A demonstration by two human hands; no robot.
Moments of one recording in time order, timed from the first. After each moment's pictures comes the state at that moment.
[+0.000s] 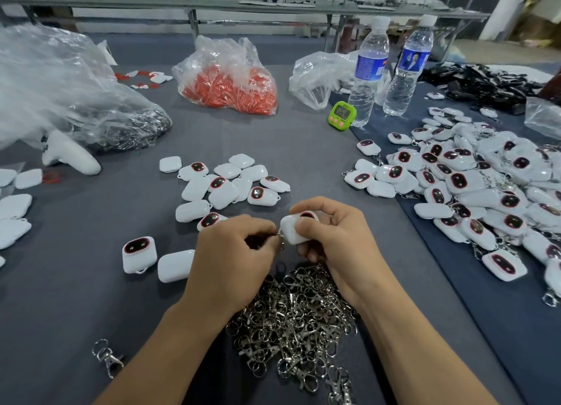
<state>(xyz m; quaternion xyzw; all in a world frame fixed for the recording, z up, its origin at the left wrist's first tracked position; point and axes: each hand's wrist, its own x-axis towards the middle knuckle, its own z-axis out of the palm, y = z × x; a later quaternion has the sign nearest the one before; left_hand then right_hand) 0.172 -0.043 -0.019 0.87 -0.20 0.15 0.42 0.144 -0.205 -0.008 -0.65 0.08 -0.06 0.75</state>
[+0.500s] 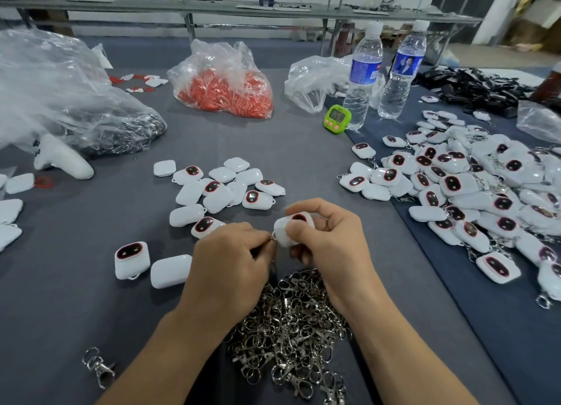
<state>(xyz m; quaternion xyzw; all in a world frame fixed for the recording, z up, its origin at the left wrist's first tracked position) 0.168 -0.047 -0.019 0.89 -0.25 0.20 0.33 0.143 -0.197 -0.010 -0.65 0.10 -0.11 0.75</state>
